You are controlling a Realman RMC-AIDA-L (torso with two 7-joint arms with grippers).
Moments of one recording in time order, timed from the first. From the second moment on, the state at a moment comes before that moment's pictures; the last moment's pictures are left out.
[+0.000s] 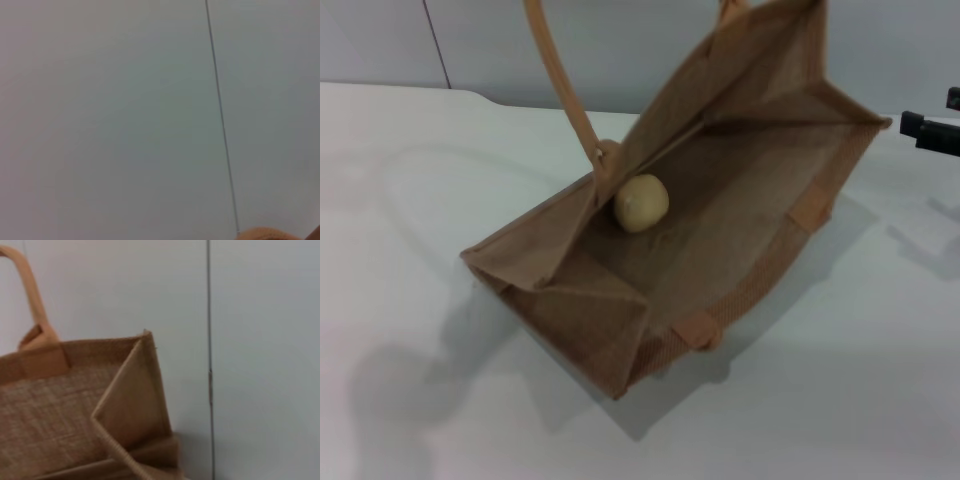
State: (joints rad) left arm -0.63 -2.03 1.03 1.58 -0.93 -1.14 0.87; right arm 0.58 2.02 -0.61 -0.77 -1.96 -1.19 1.52
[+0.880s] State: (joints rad) left arm -0.64 -2.03 1.03 1.22 -1.30 -1.13 1.20; right arm 0.62 2.02 -0.59 -0.68 -1.91 -1.07 1.44
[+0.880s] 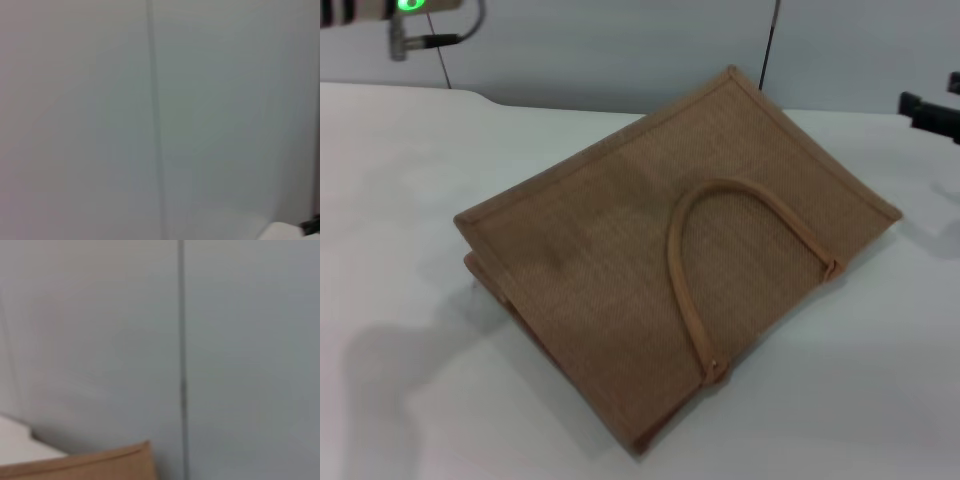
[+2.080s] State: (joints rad) left arm -0.49 -2.04 1.25 0.40 -2.69 -1.00 2.69; right arm 0.61 2.03 -0.56 -0.03 -0.80 -1.05 0.19
